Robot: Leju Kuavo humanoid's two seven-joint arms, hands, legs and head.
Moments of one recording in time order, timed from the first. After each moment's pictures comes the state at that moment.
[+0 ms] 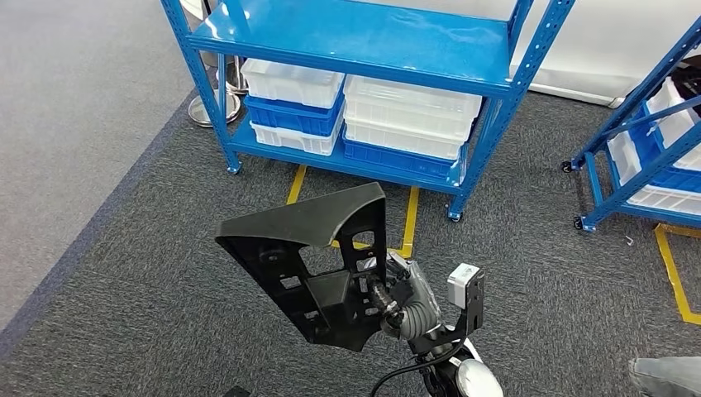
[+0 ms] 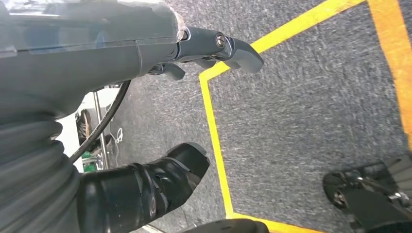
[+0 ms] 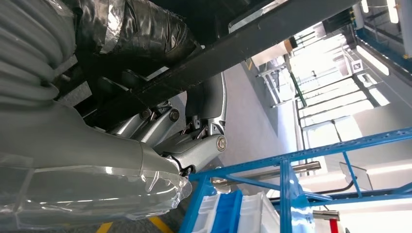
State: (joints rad) left arm -0.18 -0.17 0.67 -0.21 -1.19 -0.03 0.14; right arm -0.03 0.00 0.45 -1.66 -0.36 0.13 -0.37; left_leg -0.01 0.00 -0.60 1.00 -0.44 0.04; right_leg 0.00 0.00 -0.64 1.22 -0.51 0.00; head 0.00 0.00
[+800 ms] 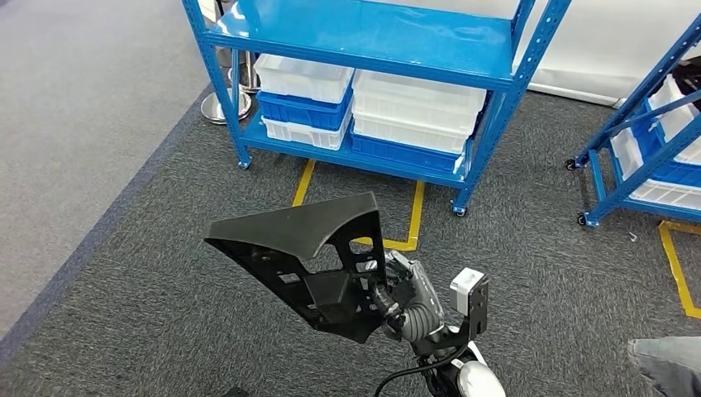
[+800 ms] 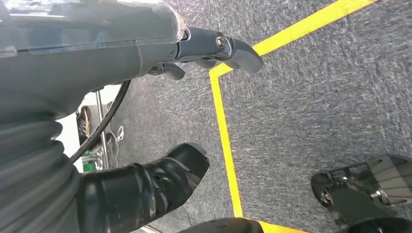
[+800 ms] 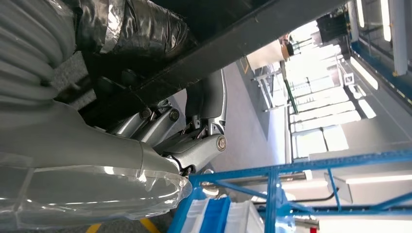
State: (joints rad) left arm -0.18 -0.17 0.66 -0.21 -1.20 -0.03 0.14; right arm -0.02 -0.01 0.45 -1.69 -0.30 0.12 -0.39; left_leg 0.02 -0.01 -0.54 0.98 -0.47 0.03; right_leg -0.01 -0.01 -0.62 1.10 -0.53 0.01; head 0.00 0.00
